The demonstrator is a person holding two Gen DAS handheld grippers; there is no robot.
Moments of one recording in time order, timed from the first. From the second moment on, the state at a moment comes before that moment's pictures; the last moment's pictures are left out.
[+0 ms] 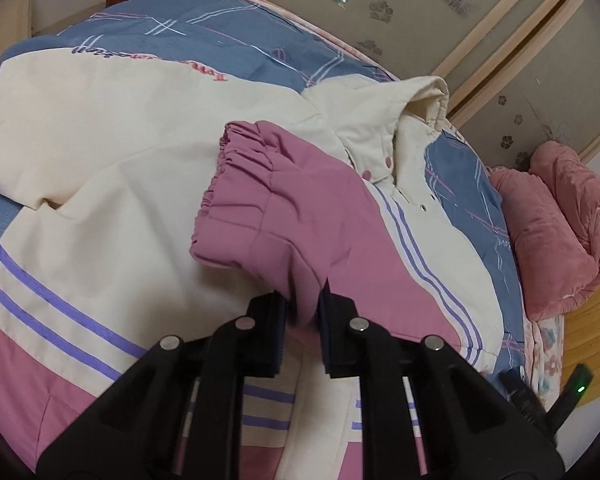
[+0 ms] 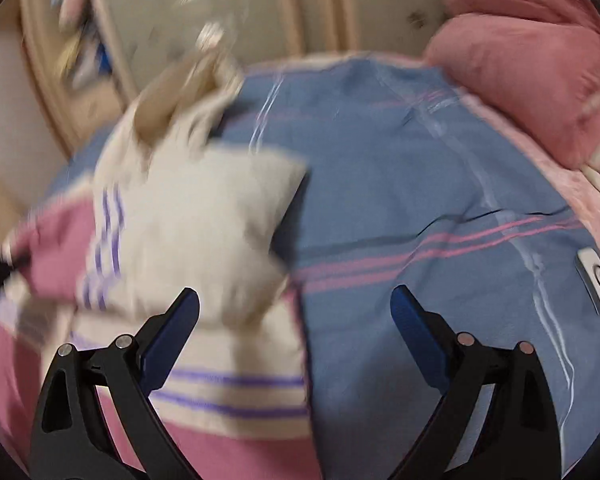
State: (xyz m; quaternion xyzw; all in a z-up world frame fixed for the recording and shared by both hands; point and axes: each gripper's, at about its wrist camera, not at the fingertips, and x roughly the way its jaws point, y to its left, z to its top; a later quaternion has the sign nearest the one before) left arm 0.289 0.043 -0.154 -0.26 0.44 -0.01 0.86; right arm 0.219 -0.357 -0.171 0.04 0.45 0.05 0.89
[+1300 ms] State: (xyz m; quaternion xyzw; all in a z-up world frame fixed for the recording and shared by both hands) left arm 0.282 0.010 -0.203 -0.12 0.45 0.07 0.88; right arm 0.238 -0.354 -0.172 0.24 0.40 0.17 0.87
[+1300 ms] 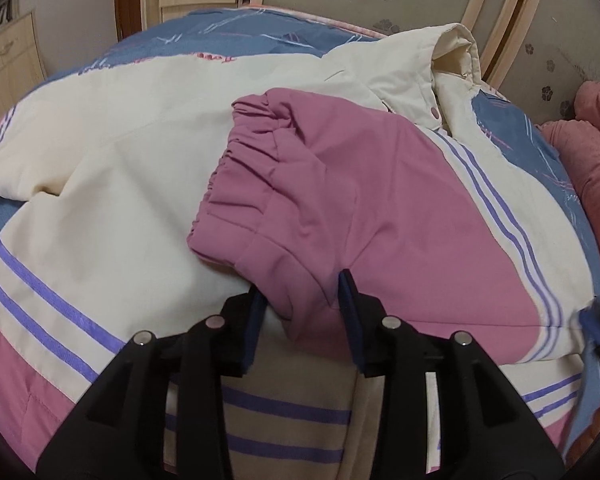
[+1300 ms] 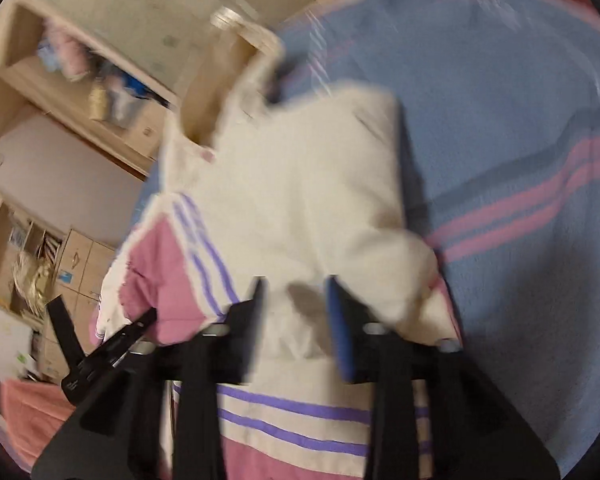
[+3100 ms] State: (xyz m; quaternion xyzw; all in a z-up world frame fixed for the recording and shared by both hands) left arm 0.303 0.003 -0.180 -0.11 0.42 0.03 0.90; right arm 0.245 -0.316 -0.185 0.10 0.38 0.04 0.92
